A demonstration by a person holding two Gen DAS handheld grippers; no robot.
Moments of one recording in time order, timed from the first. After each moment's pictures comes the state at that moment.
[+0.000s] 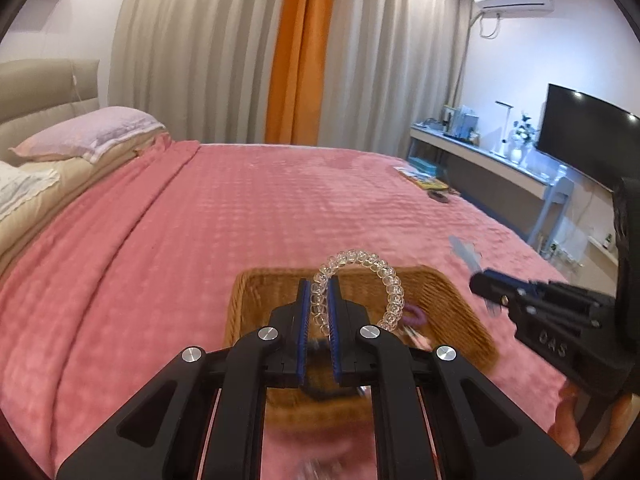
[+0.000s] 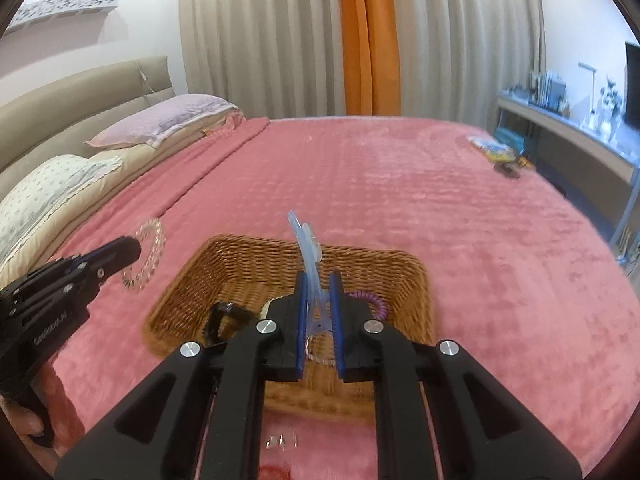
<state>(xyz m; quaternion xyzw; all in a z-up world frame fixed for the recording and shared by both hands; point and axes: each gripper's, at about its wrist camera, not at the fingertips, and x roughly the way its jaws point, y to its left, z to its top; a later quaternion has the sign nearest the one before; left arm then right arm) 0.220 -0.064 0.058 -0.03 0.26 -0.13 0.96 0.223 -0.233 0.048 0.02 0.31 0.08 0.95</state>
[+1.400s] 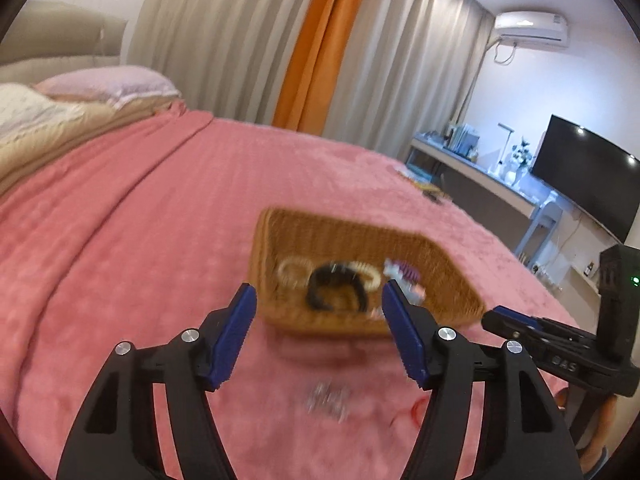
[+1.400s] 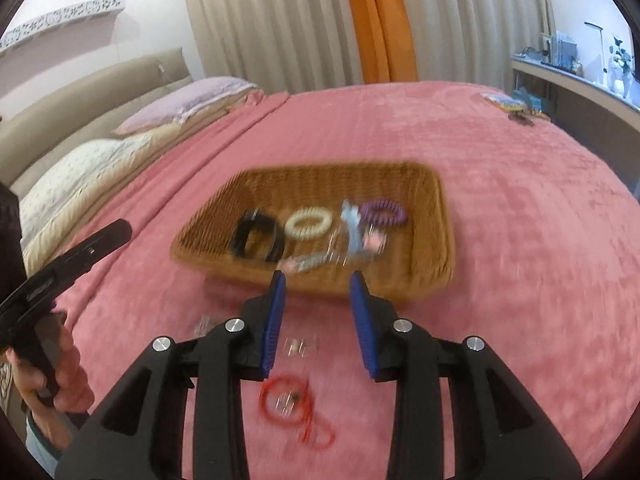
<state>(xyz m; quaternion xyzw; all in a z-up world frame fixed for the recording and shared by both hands) 0.144 -0.007 0.011 -0.11 0.27 -0.14 0.95 0.136 -0.247 -0.001 0.06 0.35 0.13 0.93</state>
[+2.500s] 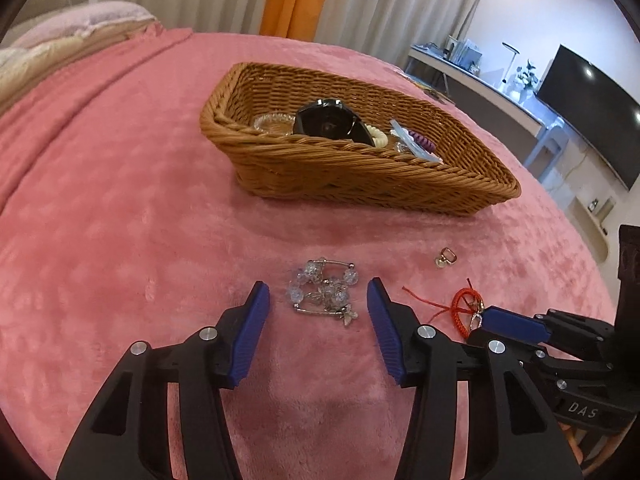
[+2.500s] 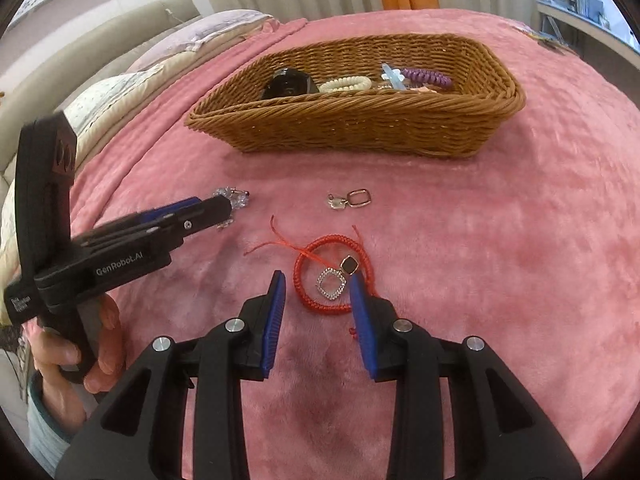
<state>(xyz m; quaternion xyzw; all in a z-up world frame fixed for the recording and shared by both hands) 0.158 -0.040 -0.075 -0.07 0.41 -0.17 0.89 0.112 -0.219 -0.077 0.07 0.46 0.17 0.87</state>
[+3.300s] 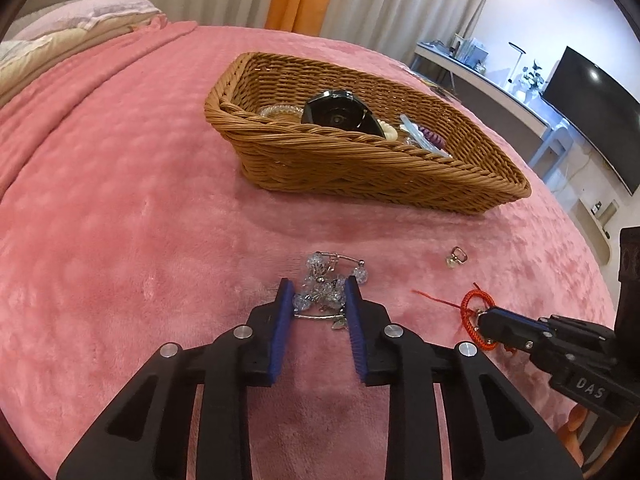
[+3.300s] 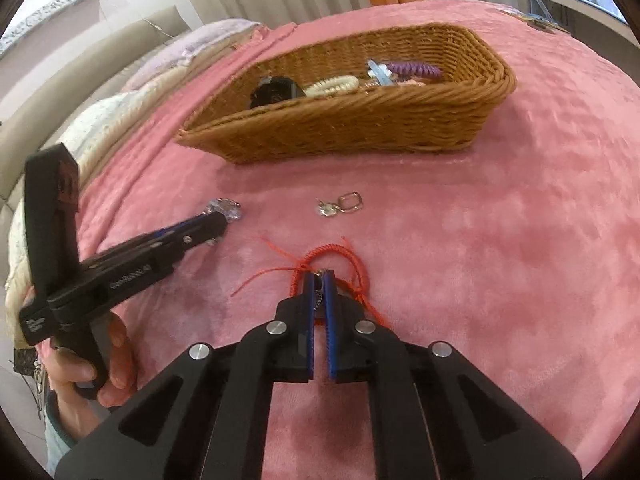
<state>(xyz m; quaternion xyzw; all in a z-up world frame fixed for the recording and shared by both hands) 0.164 -0.044 -0.079 -0.07 0.42 -0.16 0.89 0.119 -0.228 -0.080 0.11 0.45 0.17 0.87</state>
